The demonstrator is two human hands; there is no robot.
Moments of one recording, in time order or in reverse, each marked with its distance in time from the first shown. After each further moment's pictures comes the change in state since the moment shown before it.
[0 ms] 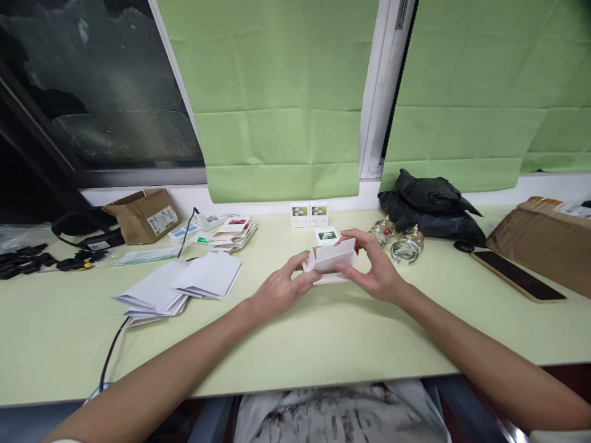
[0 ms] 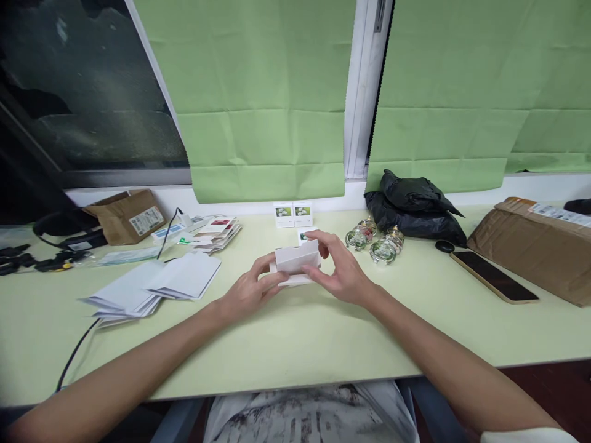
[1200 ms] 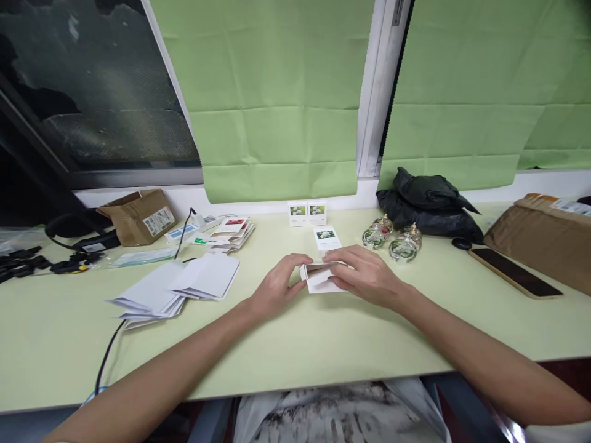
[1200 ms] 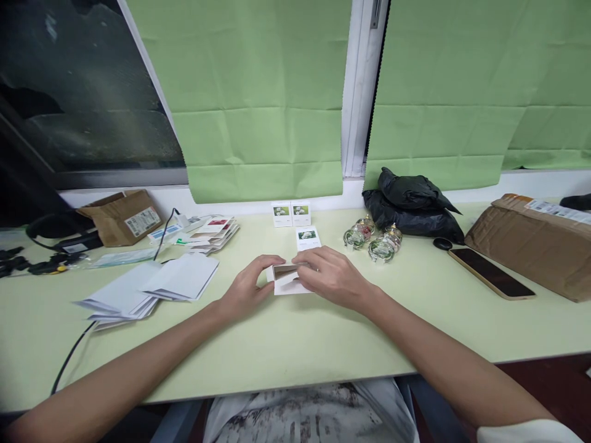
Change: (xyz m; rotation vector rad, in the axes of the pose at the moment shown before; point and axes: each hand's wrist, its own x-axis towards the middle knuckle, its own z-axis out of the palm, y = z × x) left_hand 0.000 -0.002 0.004 -0.268 0.037 -0.201; right_hand 0.002 -0.005 0.000 -0.370 -0.209 -0.413
